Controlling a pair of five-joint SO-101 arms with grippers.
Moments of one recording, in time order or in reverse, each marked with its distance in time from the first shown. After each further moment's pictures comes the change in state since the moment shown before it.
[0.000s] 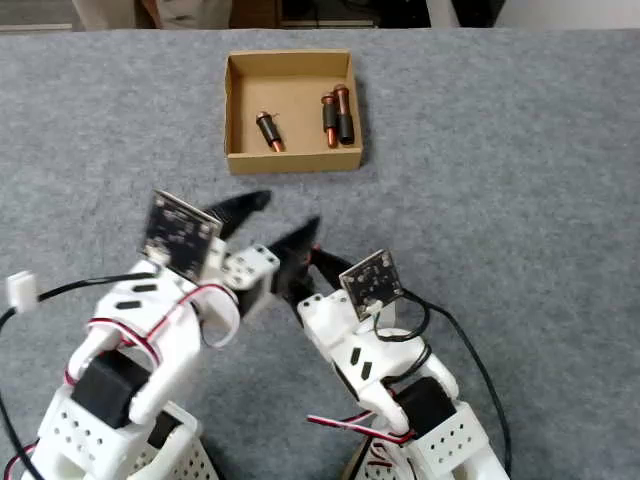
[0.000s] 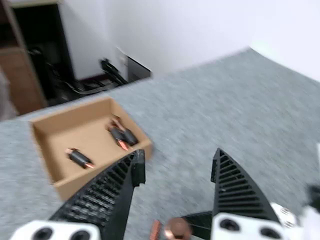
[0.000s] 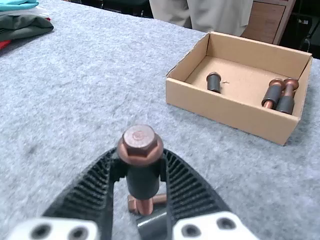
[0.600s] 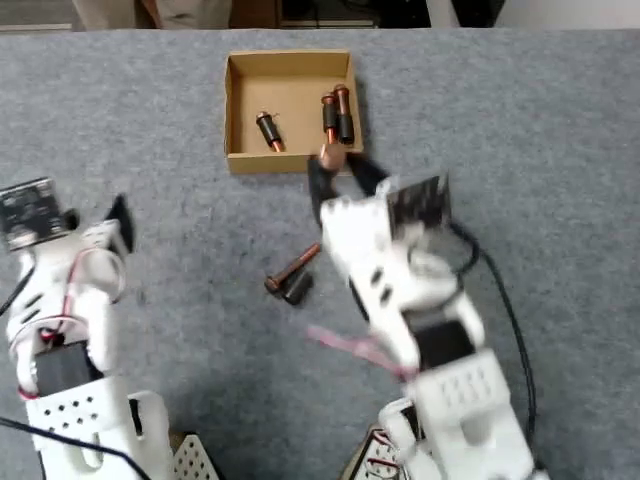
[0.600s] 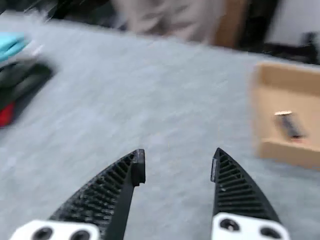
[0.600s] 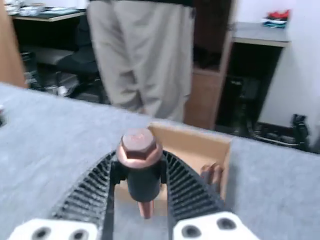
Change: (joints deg) left arm -49.5 -0.3 14.4 0.0 0.0; right arm 12.3 43.3 -38.3 -16.4 2.7
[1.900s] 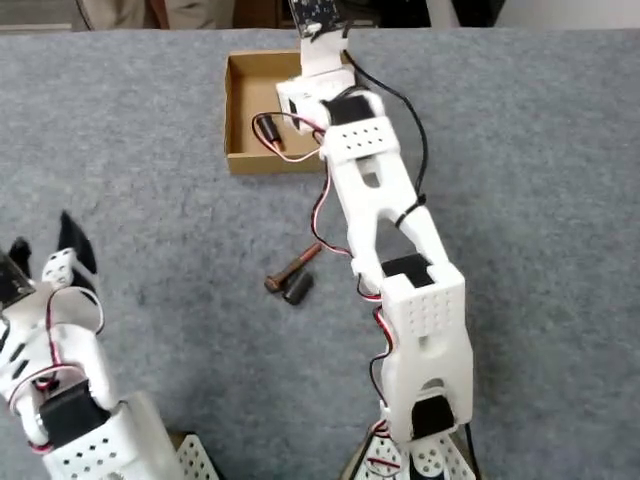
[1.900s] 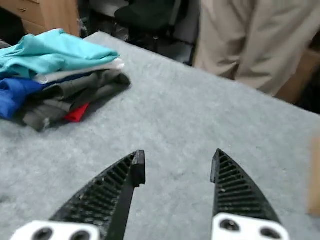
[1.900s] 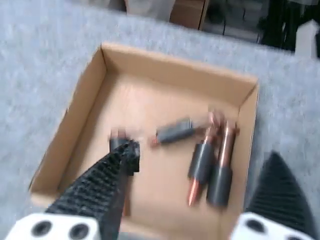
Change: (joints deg) left arm -8.0 -18.5 8.2 1.8 4.3; right arm 2.5 96.9 -92.7 33.4 0.2
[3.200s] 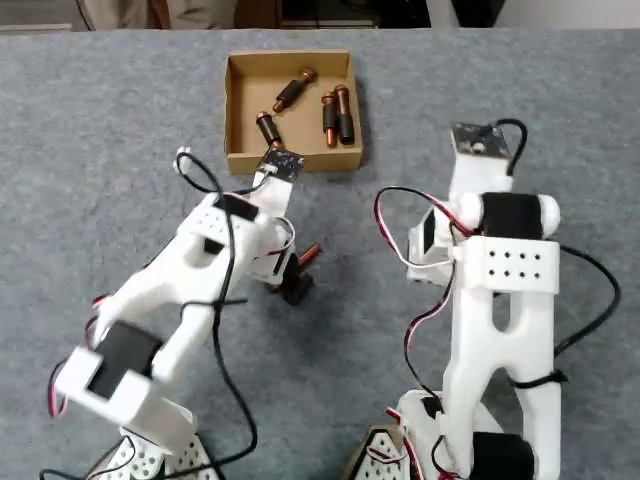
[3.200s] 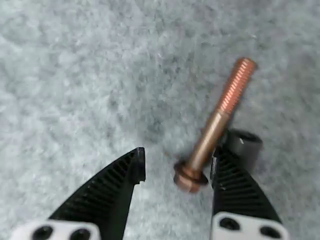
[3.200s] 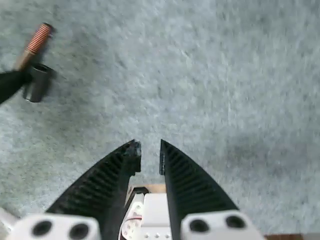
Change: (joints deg) left arm 51.2 99.3 -47.8 10.7 -4.9; right arm 21.2 -65.7 55.4 50.9 -4.1
